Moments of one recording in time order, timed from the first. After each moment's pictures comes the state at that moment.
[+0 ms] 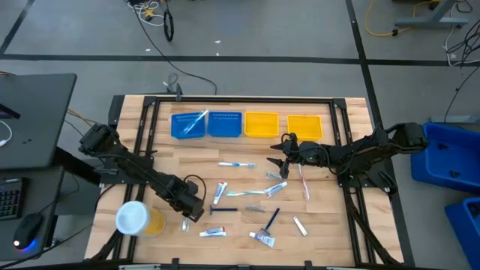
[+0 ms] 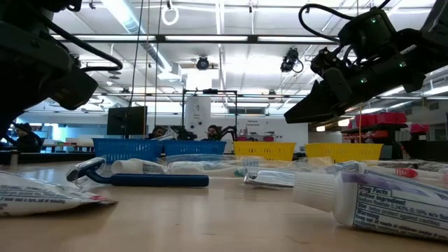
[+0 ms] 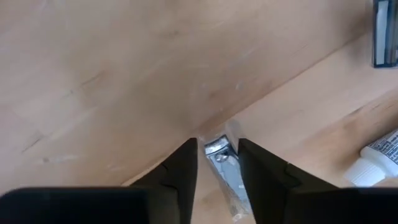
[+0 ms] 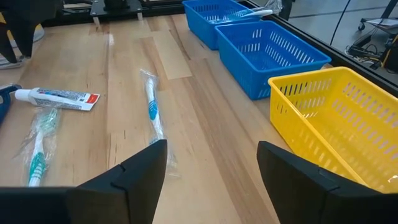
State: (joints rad) left arm -0.53 1.57 0.81 -0.59 0.13 -1.53; right arm -0.03 1.36 0.30 0.65 0.23 0.10
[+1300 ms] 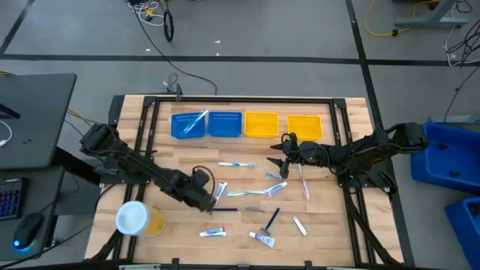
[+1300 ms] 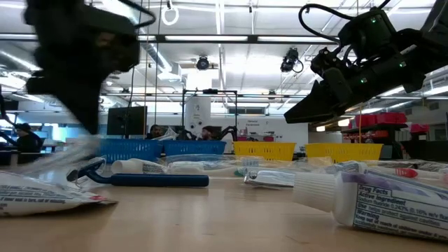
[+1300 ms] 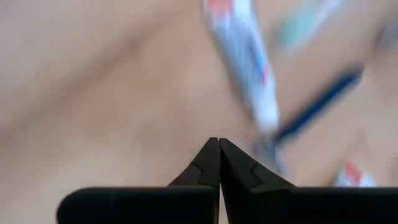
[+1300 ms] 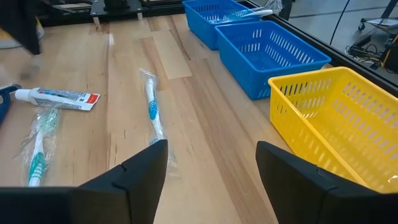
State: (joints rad) left arm -0.46 1.57 0.96 -0.65 -0.29 -1.36; right arm -0.03 1.36 0.30 0.65 0.23 0.10
